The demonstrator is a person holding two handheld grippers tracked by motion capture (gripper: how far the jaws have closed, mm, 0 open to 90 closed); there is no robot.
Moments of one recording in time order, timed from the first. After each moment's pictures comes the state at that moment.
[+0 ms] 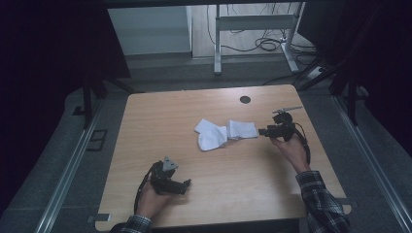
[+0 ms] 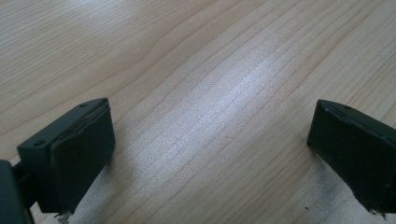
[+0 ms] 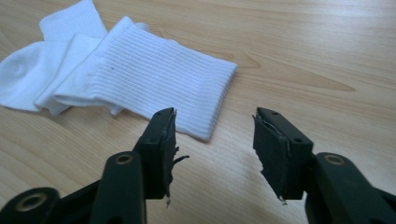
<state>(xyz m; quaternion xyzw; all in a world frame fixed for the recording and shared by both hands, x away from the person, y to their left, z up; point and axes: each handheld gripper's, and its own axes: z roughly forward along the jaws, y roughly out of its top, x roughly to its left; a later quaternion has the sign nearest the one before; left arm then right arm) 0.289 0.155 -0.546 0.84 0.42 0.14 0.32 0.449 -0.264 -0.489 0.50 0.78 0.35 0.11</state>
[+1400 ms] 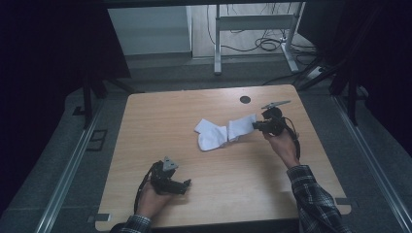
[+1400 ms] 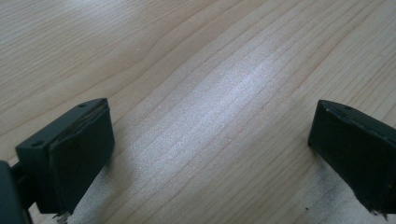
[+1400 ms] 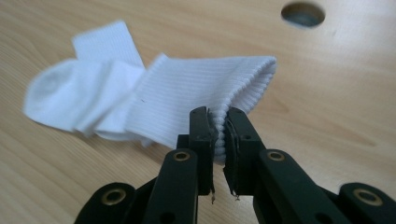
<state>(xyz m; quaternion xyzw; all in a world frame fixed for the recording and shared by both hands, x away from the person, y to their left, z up) 0.290 0.155 -0.545 0.84 0.42 0.14 0.32 0.450 -0.231 -0.460 0.46 0.80 0.36 0.14</state>
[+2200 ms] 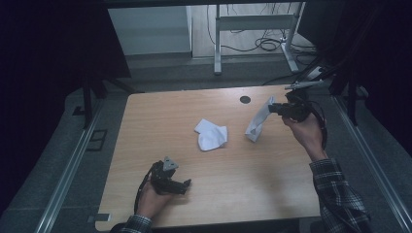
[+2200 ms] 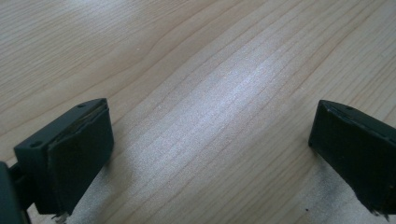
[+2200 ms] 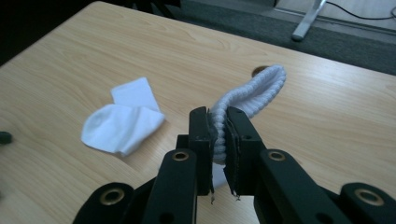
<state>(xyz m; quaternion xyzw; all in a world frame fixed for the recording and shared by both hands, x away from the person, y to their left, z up) 0.290 0.154 -0.545 0.84 0.42 0.14 0.32 0.426 -0.266 -0.363 0.44 0.78 0.40 0.16</state>
